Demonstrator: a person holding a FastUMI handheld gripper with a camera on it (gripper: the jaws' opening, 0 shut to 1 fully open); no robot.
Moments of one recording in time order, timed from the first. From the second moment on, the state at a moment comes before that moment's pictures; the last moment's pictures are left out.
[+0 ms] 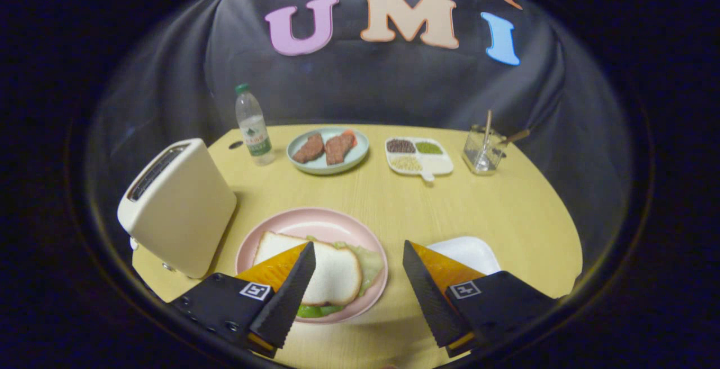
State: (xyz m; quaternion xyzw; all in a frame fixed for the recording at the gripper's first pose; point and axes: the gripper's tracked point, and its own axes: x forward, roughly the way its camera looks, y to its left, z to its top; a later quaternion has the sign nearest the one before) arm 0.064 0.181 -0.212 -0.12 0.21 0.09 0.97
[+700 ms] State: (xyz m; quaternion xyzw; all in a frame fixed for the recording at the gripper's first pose) arm -0.001 0.181 0.027 -0.06 -0.09 0.13 0.99
